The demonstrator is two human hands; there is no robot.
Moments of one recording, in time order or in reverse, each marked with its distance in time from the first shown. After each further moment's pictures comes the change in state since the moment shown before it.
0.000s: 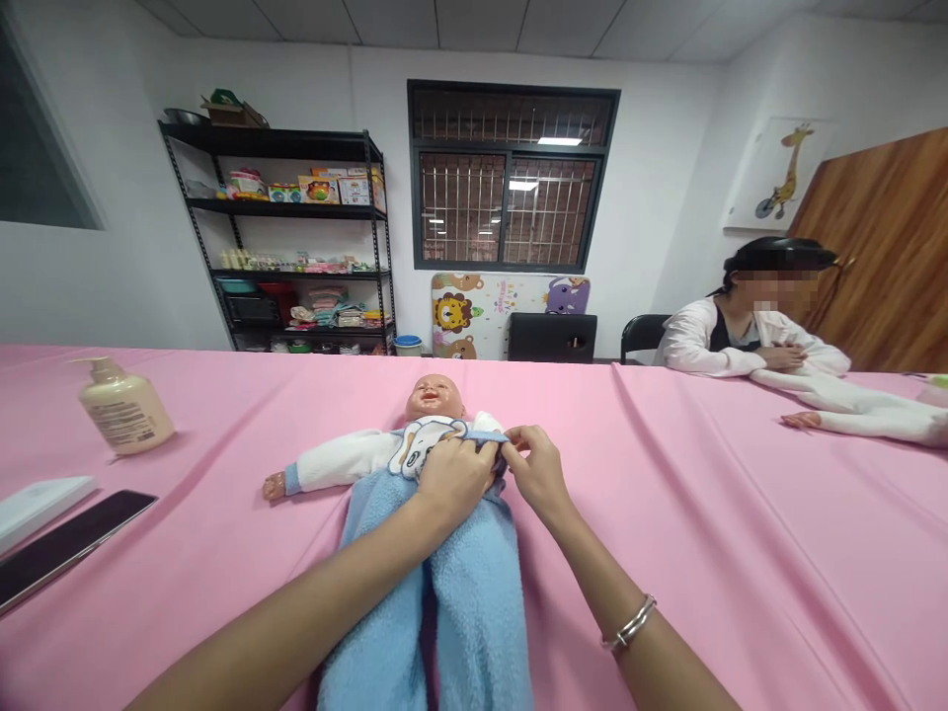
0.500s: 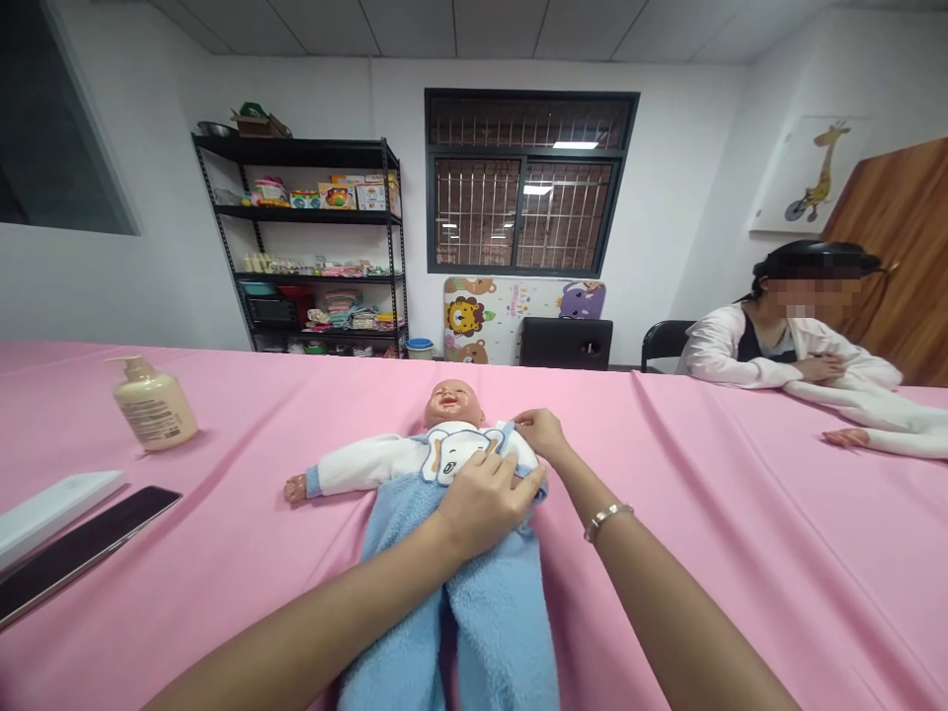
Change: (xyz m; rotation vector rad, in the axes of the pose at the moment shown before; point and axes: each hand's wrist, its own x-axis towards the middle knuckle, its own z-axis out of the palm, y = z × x) left_hand -0.013 0.003 0.012 0.102 0.275 0.315; right_hand 0.082 0.029 0.017 -0.257 -0.240 0.159
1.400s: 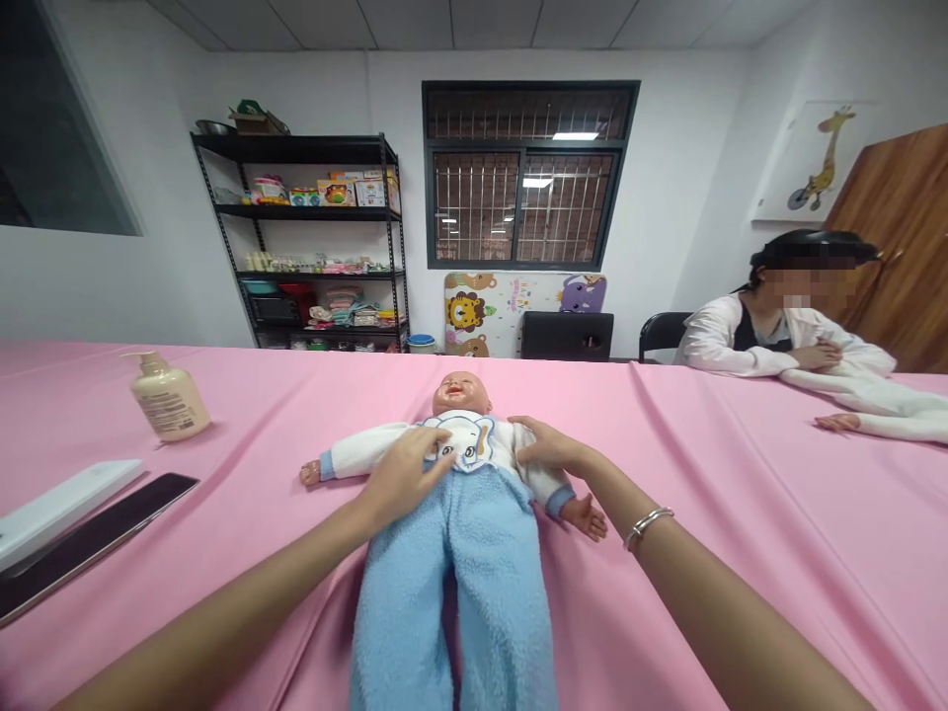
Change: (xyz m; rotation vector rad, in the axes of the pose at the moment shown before) left_hand -0.054 -0.056 -0.030 -0.567 -0.077 -0.515; right_hand -0.055 -0.012 -0.028 0.195 -0.448 0.023
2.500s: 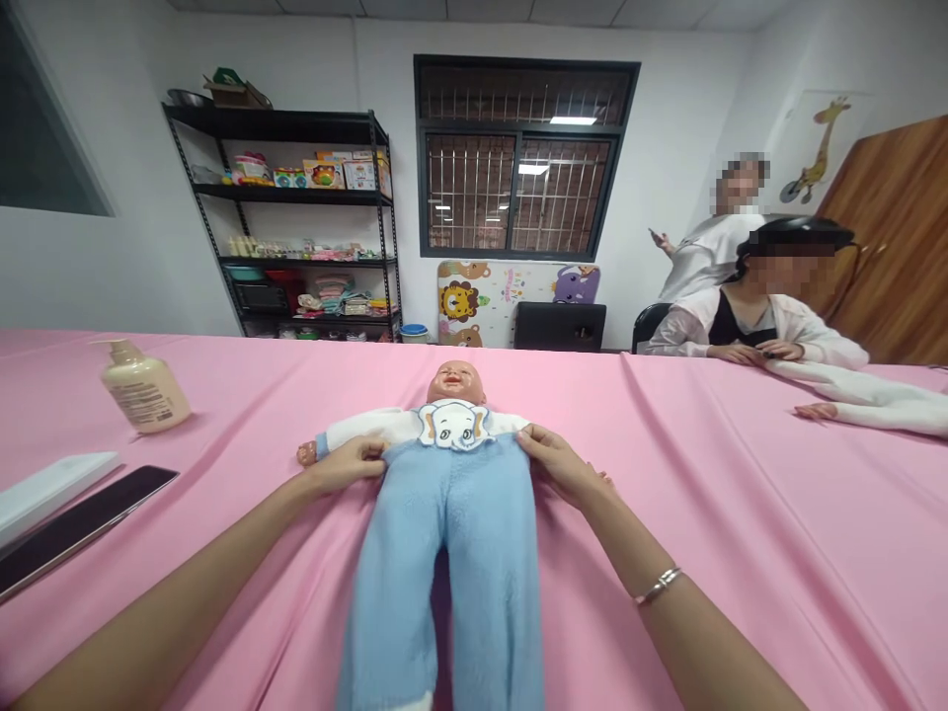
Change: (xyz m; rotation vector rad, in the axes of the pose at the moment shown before) left_hand -0.011 -0.090 -0.015 -0.567 -0.442 -0.269; right_hand -0.033 0.028 0.022 0.413 0.048 -0.098
